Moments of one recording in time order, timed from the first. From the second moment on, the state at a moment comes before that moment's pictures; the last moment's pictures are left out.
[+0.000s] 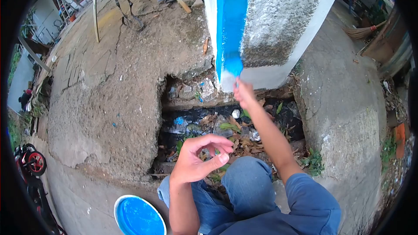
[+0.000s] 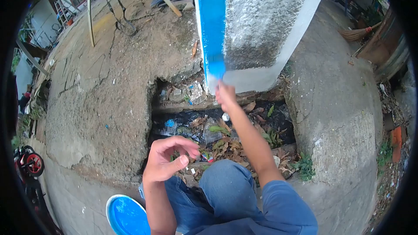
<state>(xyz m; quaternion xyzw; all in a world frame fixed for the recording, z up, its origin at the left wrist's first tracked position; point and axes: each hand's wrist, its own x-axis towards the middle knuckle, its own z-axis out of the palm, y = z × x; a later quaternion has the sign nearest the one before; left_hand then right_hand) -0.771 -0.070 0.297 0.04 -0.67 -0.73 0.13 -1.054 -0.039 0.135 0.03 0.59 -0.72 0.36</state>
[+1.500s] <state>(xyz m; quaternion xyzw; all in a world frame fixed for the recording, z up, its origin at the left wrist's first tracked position) -0.738 -0.067 0.300 0.04 -0.65 -0.74 0.15 -1.046 -0.041 0.131 0.08 0.45 -0.76 0.46</state>
